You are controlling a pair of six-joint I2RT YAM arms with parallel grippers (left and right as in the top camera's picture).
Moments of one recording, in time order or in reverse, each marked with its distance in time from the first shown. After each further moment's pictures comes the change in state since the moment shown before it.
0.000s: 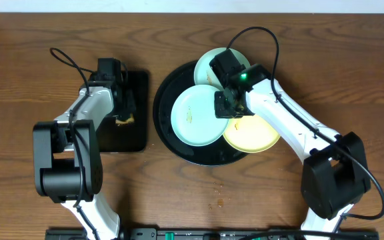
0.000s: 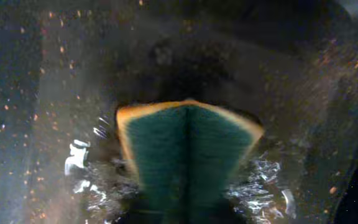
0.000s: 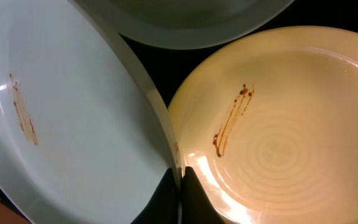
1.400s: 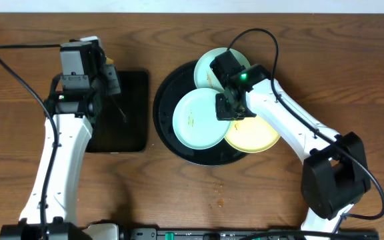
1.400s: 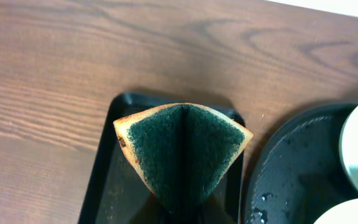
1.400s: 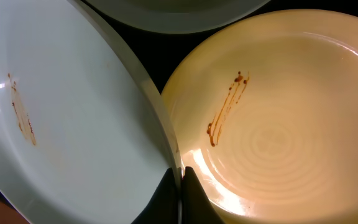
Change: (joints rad) left arm 0.002 -0.492 0.039 -0.057 0.003 0.076; right arm 0.000 0.000 0.000 -0.036 0.000 -0.011
